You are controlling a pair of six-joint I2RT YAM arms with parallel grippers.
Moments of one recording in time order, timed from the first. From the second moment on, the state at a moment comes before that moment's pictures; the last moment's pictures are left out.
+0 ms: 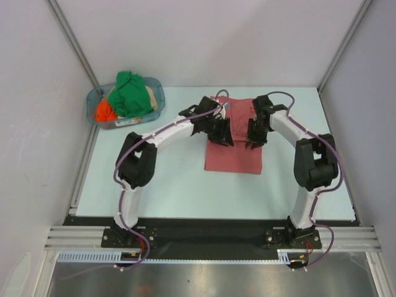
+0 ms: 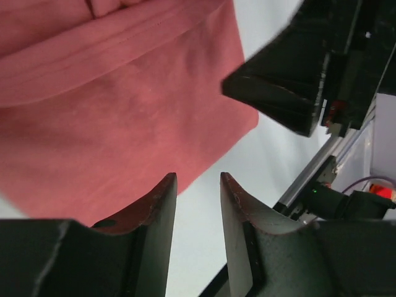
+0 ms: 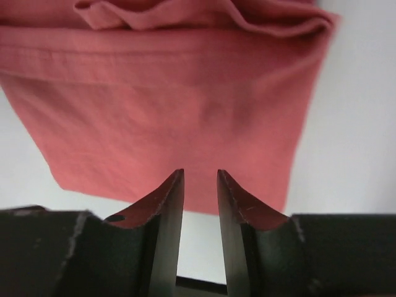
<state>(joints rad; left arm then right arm) -0.63 2.07 1.72 -0.52 0.47 -0.49 0.24 1.86 1.47 -0.85 -0.11 0.43</state>
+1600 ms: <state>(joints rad) -0.69 1.59 0.54 0.55 0.08 -1.54 0.12 1.03 0.26 0.04 -0.20 1.25</state>
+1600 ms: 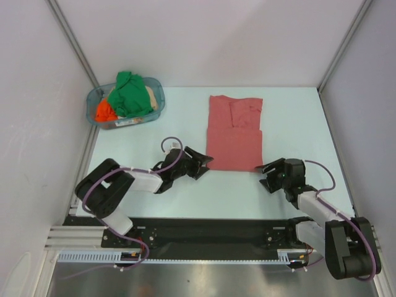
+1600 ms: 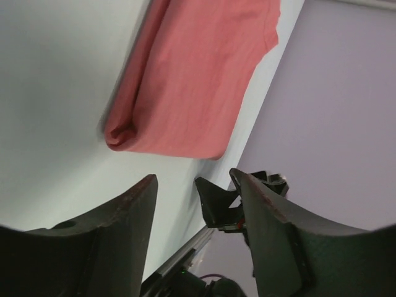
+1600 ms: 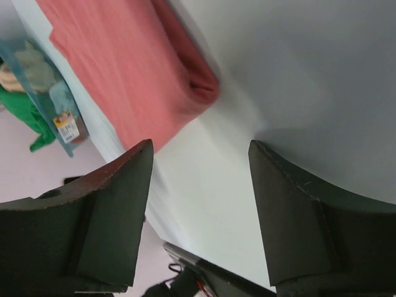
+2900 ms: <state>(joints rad) -0.71 1.78 0.52 0.67 -0.04 -1.77 0.15 1.32 0.25 0.40 -0.09 1.43</state>
